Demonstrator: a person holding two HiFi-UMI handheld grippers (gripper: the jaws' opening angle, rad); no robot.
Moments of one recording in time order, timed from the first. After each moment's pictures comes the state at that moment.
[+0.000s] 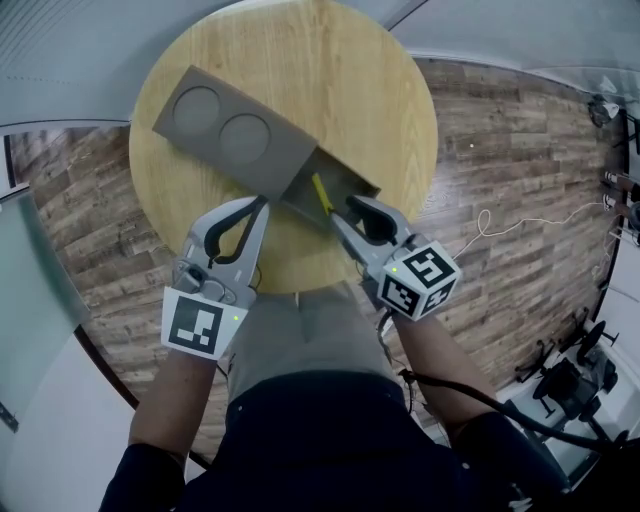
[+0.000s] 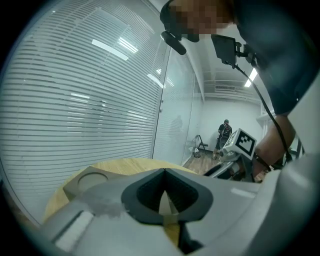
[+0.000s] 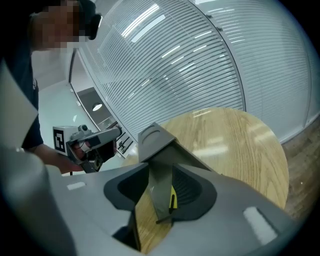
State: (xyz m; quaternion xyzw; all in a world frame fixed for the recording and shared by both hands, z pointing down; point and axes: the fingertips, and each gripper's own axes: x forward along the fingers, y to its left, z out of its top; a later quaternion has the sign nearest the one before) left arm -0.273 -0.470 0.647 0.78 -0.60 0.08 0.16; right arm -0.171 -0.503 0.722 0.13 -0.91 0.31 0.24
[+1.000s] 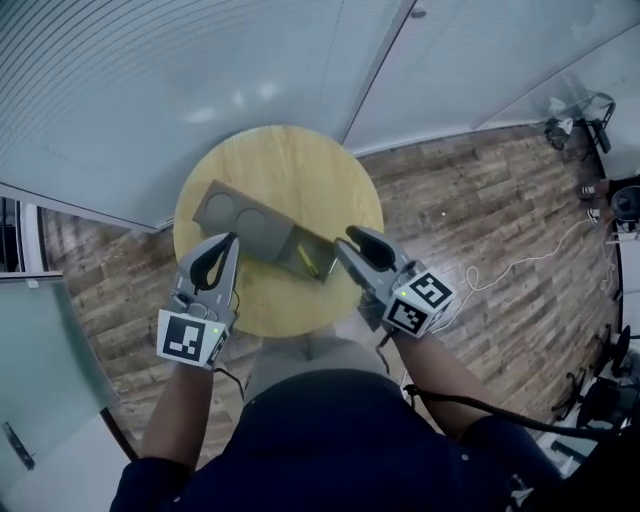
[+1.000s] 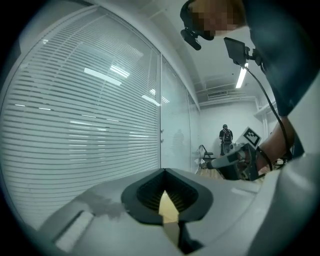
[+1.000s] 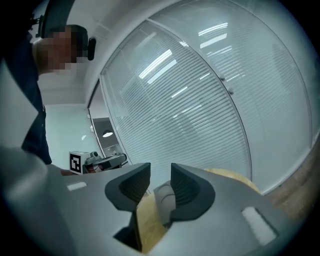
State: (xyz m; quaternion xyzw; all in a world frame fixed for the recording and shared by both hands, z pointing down) left arm -0.295 -0.473 0.466 0.78 -0.62 0.07 0.04; right arm -0.145 -0.543 0.497 0.15 -0.96 0.25 0.03
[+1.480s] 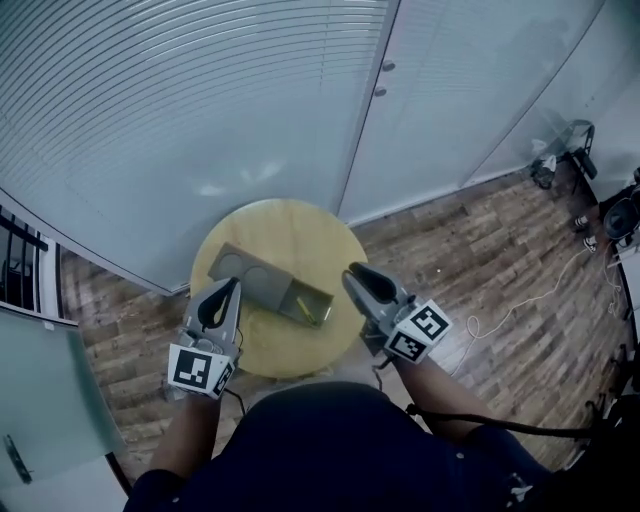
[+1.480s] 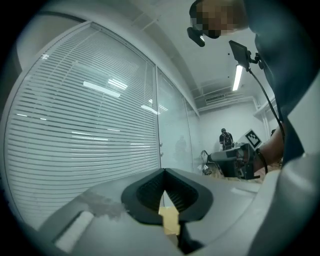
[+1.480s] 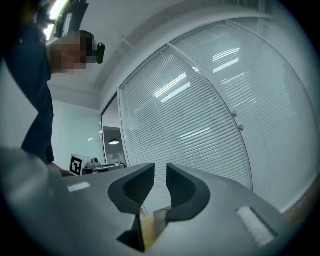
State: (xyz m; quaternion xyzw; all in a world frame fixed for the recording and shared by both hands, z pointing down) left arm -0.274 -0.444 0.390 0.77 -0.63 0.05 -0.01; right arm -0.105 -0.532 0.399 0.15 -0.97 0.16 -0.07
